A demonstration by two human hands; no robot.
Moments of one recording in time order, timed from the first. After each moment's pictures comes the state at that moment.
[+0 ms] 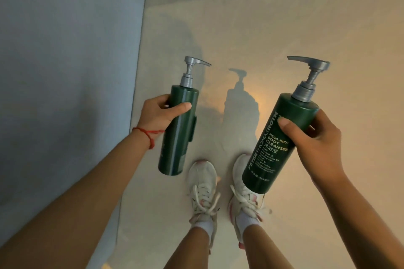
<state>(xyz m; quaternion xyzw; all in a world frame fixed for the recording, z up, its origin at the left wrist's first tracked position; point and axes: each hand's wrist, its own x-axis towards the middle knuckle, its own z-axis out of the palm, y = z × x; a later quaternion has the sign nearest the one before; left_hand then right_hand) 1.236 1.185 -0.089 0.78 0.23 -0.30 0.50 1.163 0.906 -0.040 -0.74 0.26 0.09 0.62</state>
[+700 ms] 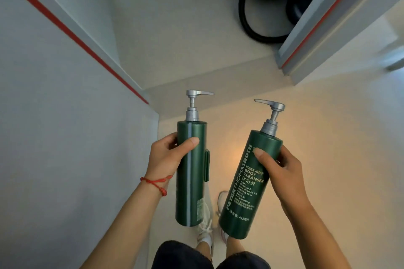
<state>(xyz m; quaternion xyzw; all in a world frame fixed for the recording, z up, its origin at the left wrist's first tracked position) 1.282 1.099 0.367 0.71 0.11 -0.24 0.65 1.192 0.891 0.374 -0.67 0.30 -0.01 0.68</state>
